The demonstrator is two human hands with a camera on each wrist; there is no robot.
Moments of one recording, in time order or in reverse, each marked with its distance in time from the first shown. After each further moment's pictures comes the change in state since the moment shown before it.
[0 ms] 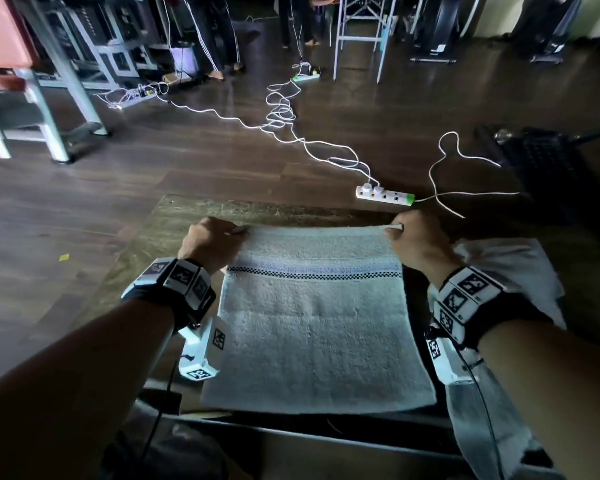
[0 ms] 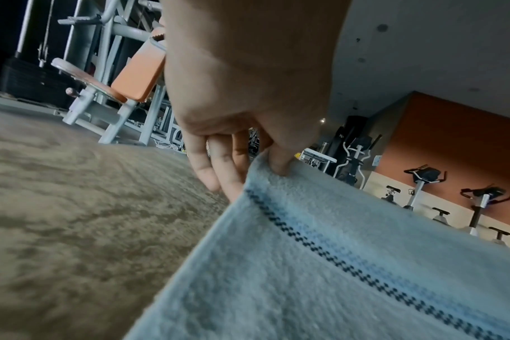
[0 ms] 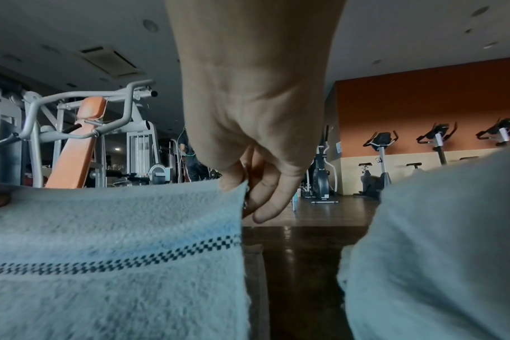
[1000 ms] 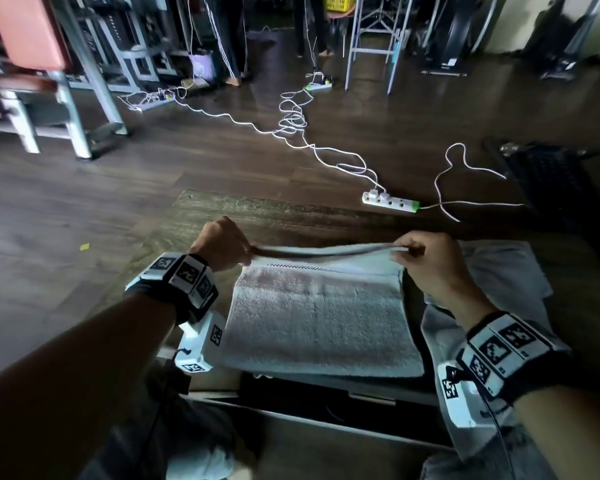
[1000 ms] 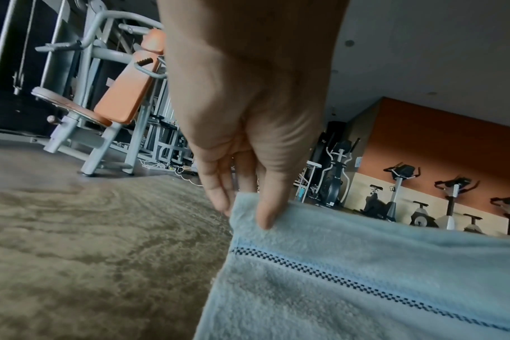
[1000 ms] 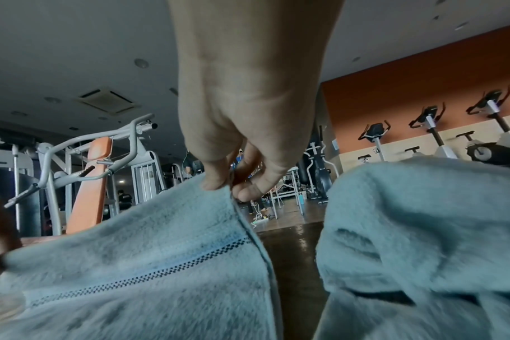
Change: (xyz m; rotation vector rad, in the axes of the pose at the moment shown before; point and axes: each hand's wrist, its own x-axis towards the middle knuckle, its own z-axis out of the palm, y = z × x) left_hand -0.047 0.012 -0.028 0.281 -0.169 0.138; right_hand -0.078 0.002 -0.029 0.315 0.032 -0.136
